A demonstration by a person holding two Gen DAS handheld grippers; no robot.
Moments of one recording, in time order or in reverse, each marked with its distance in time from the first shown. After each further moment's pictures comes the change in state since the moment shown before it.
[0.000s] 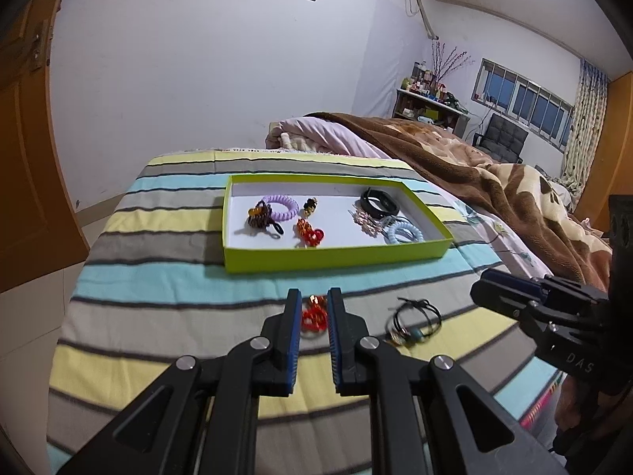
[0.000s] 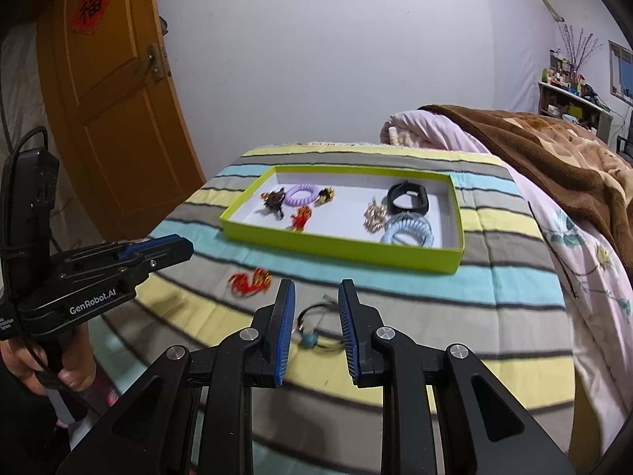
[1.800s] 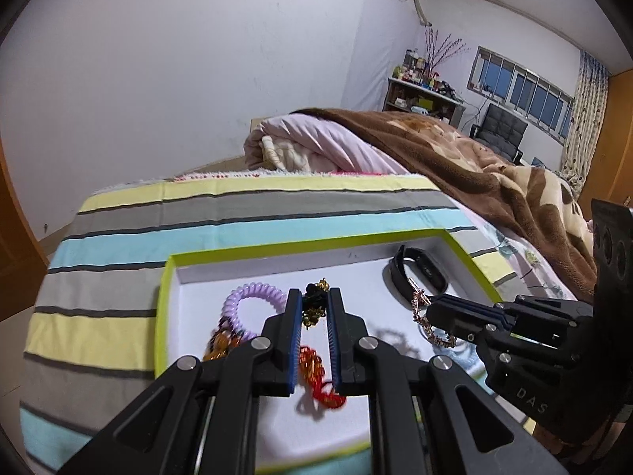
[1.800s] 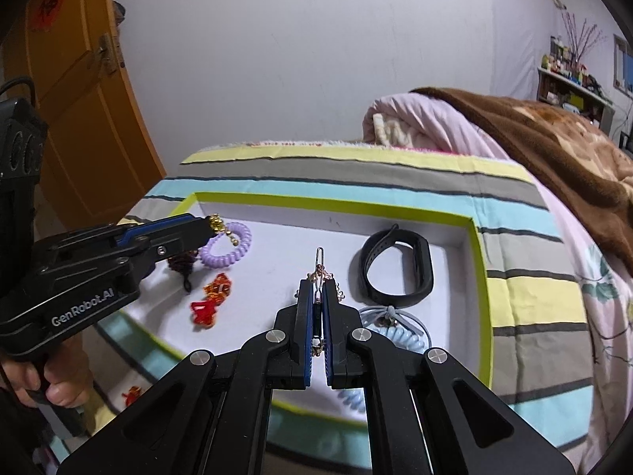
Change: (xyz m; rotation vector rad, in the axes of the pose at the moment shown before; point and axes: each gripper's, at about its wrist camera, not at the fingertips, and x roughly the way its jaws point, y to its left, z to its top) left arm 0.148 0.008 0.094 0.051 0.049 -0.049; right arm 0.139 -0.057 0.078 0.023 0.076 -0.055
